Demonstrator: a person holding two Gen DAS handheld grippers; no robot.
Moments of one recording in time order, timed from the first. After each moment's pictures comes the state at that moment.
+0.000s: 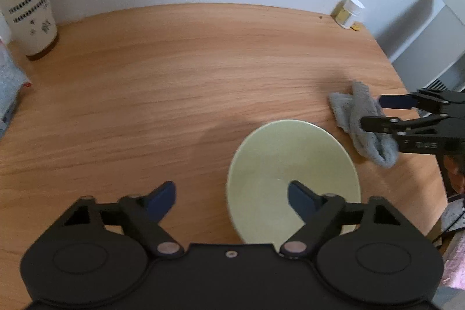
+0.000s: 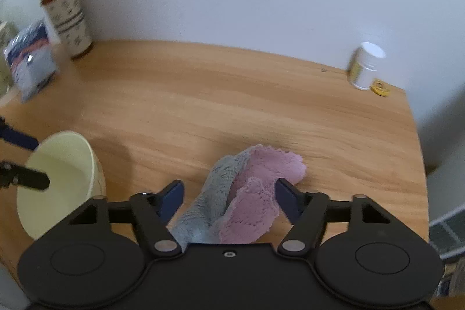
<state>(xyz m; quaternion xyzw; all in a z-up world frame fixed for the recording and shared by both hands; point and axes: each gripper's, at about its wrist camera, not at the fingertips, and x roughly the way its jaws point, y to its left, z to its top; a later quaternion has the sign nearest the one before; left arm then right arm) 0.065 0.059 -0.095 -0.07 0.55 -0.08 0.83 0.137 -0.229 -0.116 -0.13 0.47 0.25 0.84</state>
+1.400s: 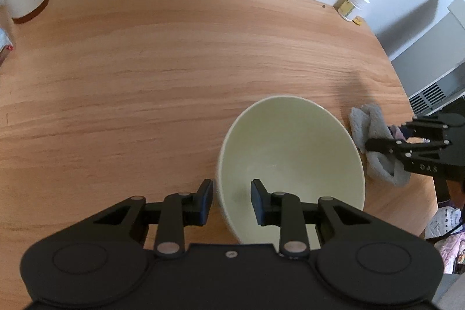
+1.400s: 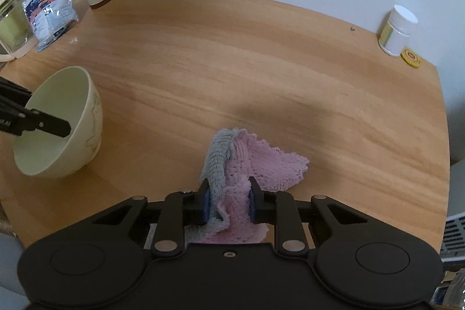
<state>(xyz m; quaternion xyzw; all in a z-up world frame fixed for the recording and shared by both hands) 0.065 0.064 -0.105 -0.11 0.57 -0.10 0.81 0.120 -0.233 -0.129 -0.14 0.52 0.28 0.79</state>
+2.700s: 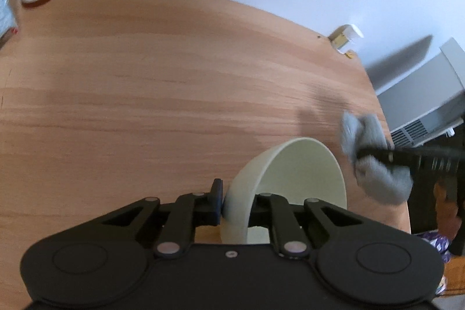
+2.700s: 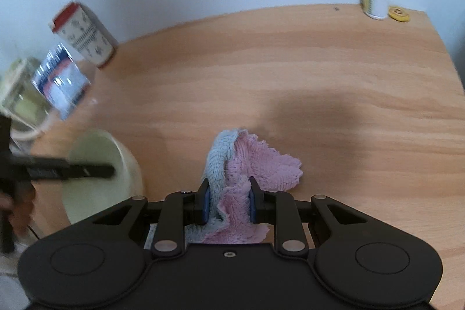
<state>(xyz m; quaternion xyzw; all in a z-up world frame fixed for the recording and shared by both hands) 0.075 0.065 -0.078 -0.16 0.53 -0.11 0.83 0.129 -0.245 -0.101 0.06 0.54 0.29 0.79</state>
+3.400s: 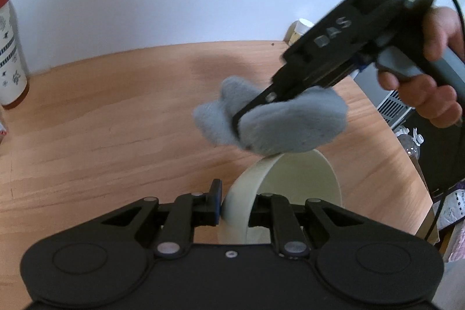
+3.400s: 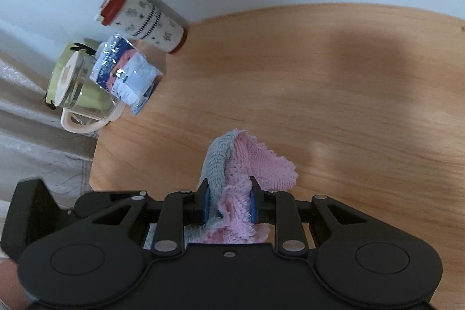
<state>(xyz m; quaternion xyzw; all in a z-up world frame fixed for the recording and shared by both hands) 0.066 0.018 -0.036 -0.04 0.46 -0.15 0.87 0.192 -0.134 -0.090 0.06 0.65 0.39 0.65</state>
